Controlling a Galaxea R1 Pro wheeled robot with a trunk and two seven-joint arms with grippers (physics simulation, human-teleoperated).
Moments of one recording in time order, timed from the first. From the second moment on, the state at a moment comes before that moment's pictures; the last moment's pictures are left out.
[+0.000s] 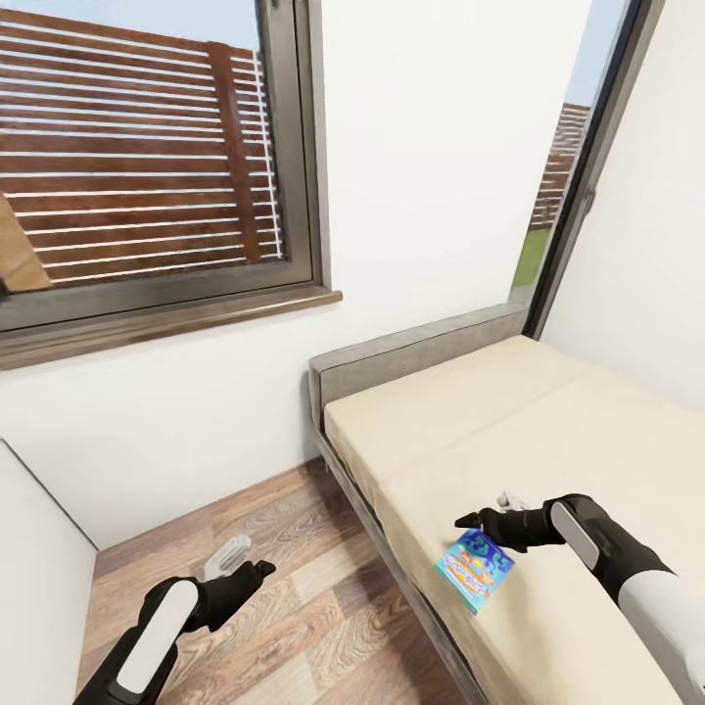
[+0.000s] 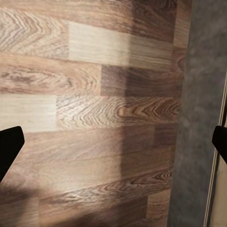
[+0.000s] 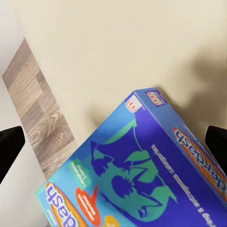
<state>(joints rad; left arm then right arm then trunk) -0.31 0.07 -0.09 -1.13 1.07 0.64 0.44 -0.77 -0.33 0.25 -0.58 -0.61 0.89 0.47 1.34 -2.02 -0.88</state>
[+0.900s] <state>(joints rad) -0.31 0.07 -0.09 -1.13 1.07 0.64 0.44 -0.77 -0.33 0.25 -0.58 -0.61 0.89 0.47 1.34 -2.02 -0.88</state>
